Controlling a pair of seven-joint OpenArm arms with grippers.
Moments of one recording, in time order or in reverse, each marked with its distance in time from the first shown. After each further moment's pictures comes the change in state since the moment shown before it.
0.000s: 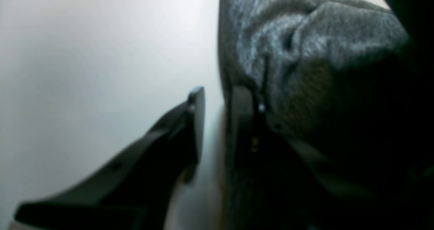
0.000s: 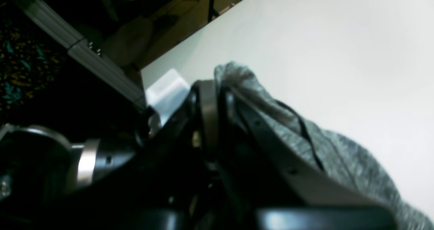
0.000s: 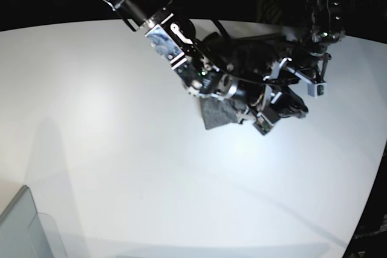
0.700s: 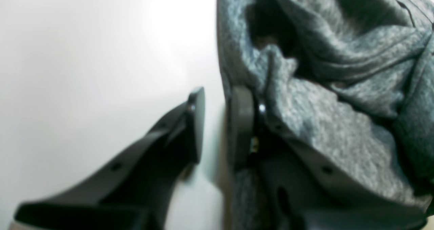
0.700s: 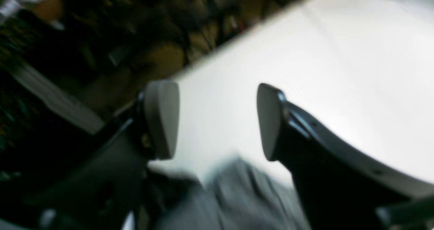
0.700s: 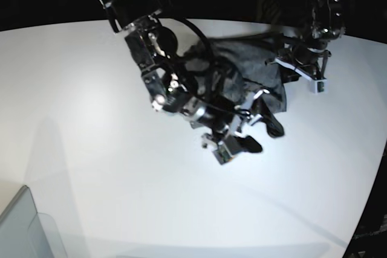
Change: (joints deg) left arm 1.5 -0.2 -0.2 0.3 -0.4 -0.2 -0.9; right arm -2.6 1.9 14.1 9.6 -0.2 0.5 -7.8
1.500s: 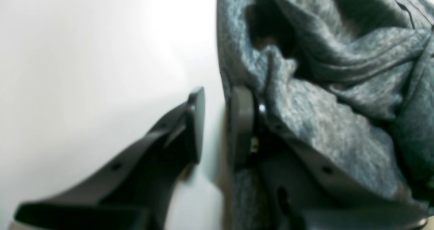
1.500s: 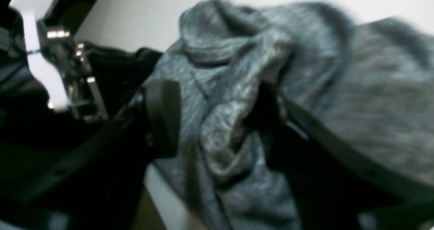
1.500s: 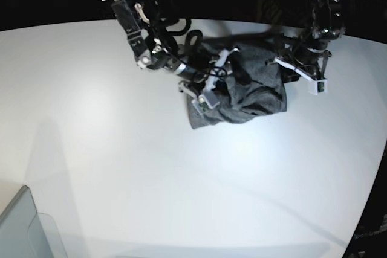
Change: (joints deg) left arm -0.2 0.0 0.0 0.0 0.0 0.0 0.0; right arm -11.6 4.1 1.6 -3.3 0.0 -0.5 -3.5
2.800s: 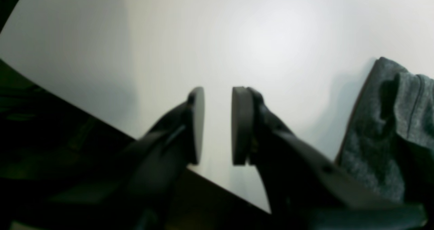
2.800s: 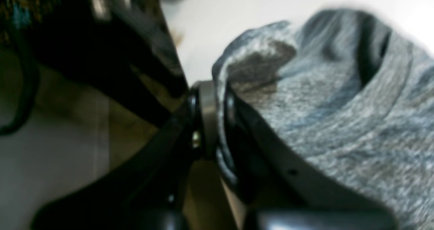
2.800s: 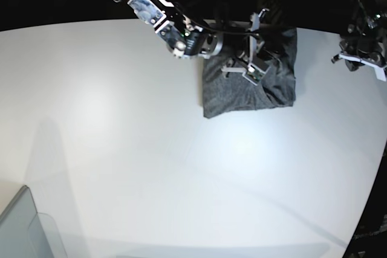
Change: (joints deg) left arm 4.1 0.3 -27.4 11.2 1.1 0.6 13.2; right arm 2.6 1.6 -20.1 4.3 -0.1 0.0 -0.9
